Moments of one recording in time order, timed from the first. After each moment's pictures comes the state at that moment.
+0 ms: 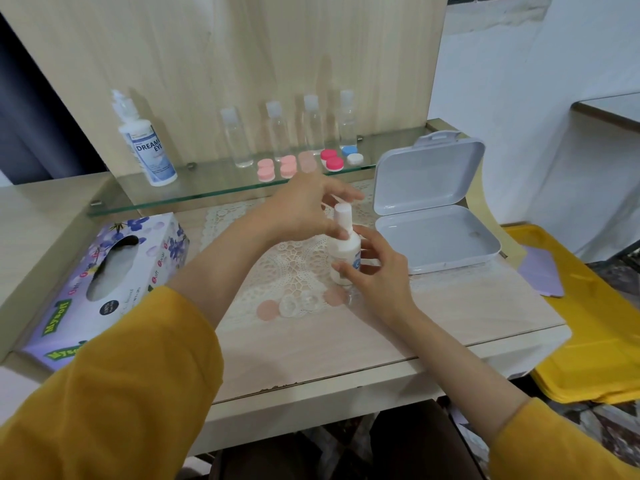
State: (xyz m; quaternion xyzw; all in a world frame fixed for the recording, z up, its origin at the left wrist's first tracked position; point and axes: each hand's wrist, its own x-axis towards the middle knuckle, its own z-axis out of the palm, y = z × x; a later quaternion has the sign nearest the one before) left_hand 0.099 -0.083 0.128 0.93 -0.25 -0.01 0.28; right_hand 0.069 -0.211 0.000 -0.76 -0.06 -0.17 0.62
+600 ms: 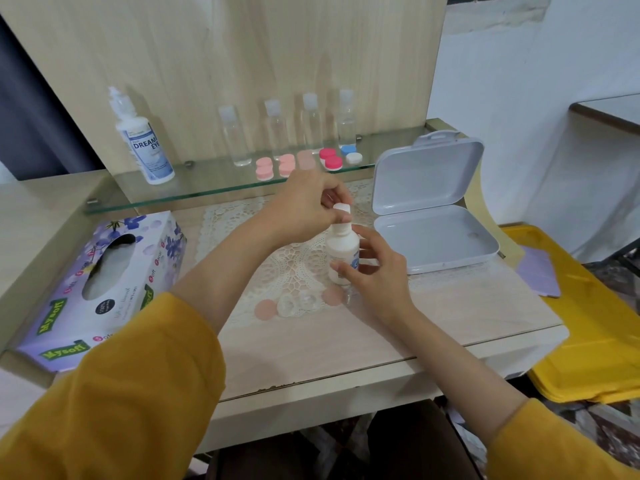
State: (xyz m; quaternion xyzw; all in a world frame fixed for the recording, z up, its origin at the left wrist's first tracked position) left_hand 0.101 -0.087 0.122 0.92 -0.23 0.04 0.32; right_hand 0.069 -0.211 0.000 -0.76 -0.06 -0.17 0.62
